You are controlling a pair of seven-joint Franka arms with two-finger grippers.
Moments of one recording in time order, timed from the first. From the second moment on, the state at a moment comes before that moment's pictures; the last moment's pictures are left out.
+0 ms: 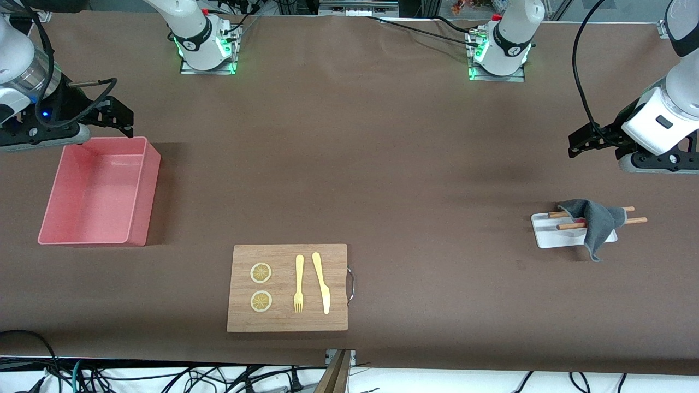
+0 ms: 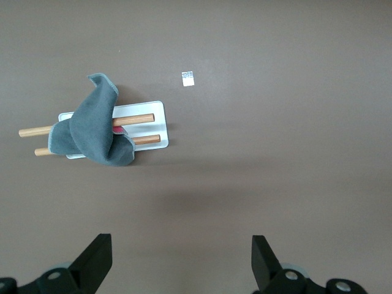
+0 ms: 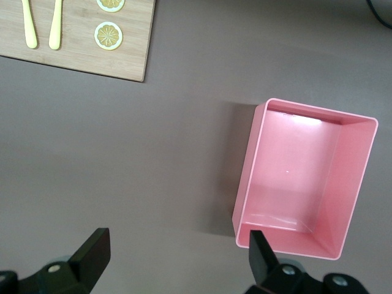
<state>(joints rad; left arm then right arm) 0.00 0.06 -0.06 -1.62 0.01 1.63 -0.05 0.14 0.01 0.00 -1.62 -0.06 1.63 -0.05</state>
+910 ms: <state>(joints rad) 0.00 0.11 -0.05 -1.62 0.01 1.62 -0.05 0.14 0.01 0.00 -1.62 -0.06 1.63 -0.05</state>
